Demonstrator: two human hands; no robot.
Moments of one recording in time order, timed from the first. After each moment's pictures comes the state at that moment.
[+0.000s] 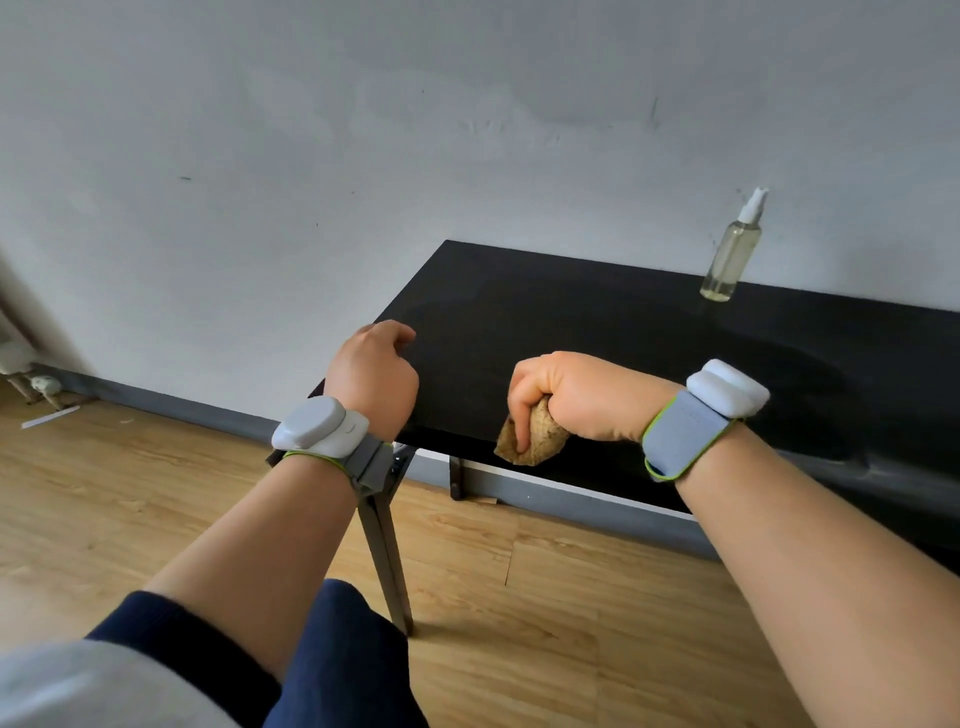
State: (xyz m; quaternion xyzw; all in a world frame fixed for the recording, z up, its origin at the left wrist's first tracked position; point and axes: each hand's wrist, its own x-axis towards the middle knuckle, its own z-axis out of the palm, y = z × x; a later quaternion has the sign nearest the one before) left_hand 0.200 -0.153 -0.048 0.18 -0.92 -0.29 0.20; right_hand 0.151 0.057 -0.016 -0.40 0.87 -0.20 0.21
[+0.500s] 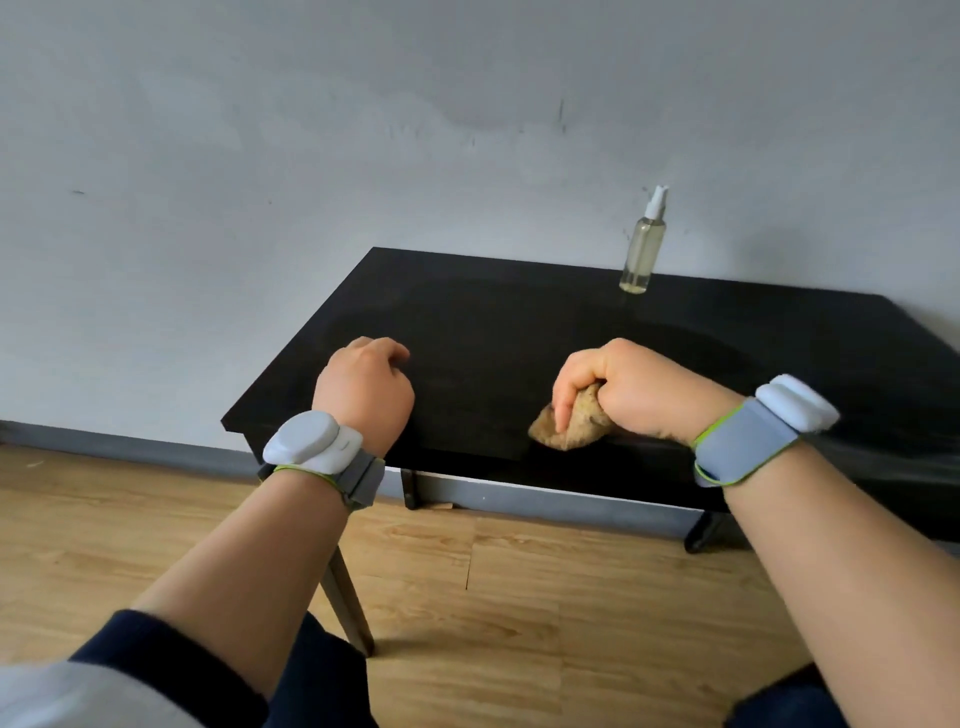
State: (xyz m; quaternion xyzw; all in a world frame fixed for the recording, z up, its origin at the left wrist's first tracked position) left_hand 0.185 -0.103 -0.053 0.10 -0.95 -0.25 0.17; right_hand 0.164 0.154 -0.004 -0.25 0.92 -0.28 0.14
